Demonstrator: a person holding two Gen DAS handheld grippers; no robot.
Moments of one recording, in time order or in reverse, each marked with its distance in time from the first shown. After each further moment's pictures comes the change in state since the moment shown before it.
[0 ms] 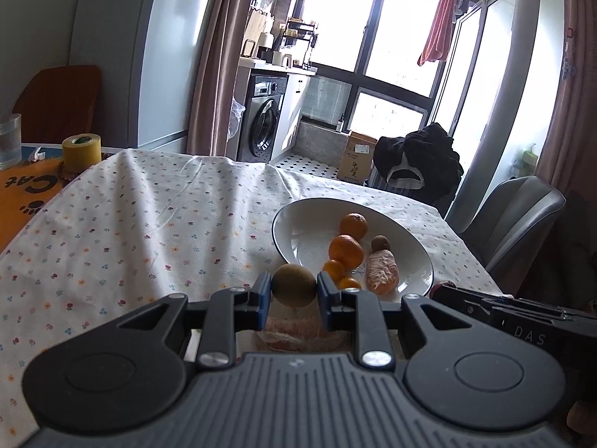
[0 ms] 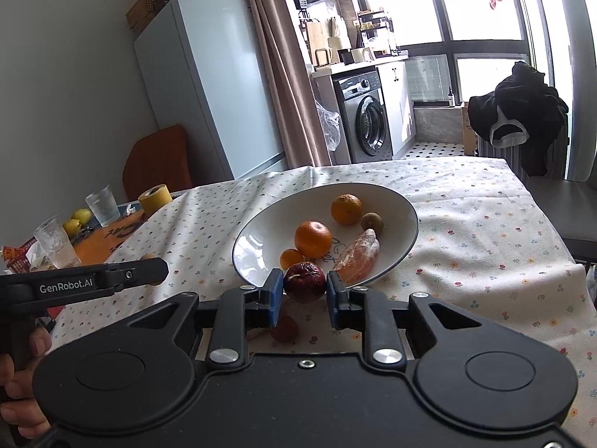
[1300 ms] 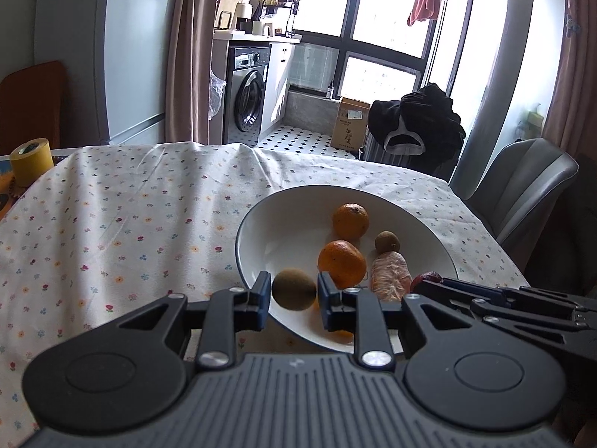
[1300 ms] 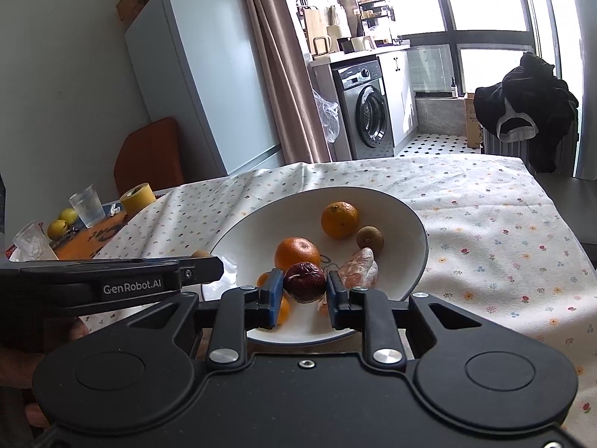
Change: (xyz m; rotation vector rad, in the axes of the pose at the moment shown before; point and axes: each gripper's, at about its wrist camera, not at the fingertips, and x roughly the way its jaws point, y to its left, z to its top) left arm 0.091 -0.023 0.025 0.079 0.110 0.002; right arm 0.054 -0.013 0.020 0.001 0.038 0.006
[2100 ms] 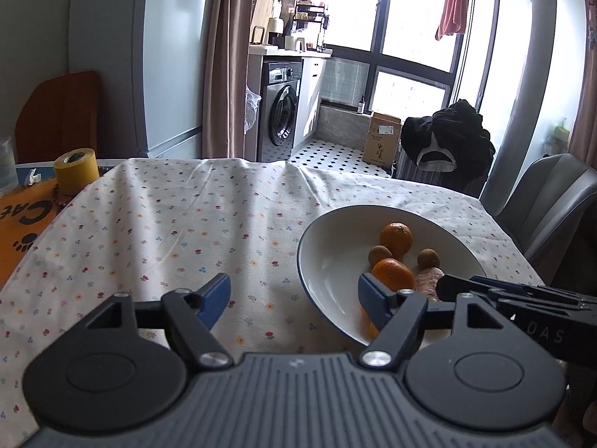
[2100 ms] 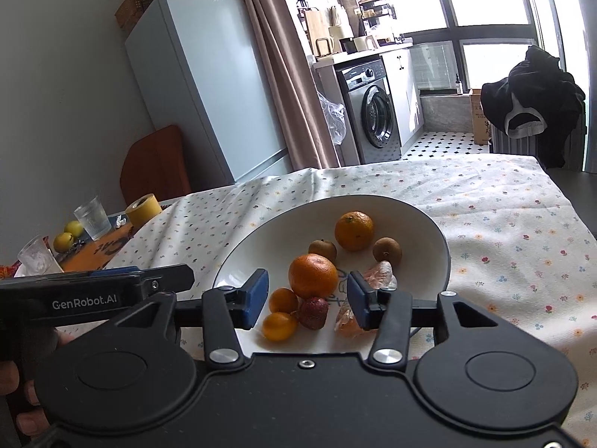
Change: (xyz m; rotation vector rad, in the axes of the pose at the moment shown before) left arm -0.026 0.025 0.004 -0.028 -0.049 0.096; right arm 0.011 0.002 0.008 0.041 -0.011 0.026
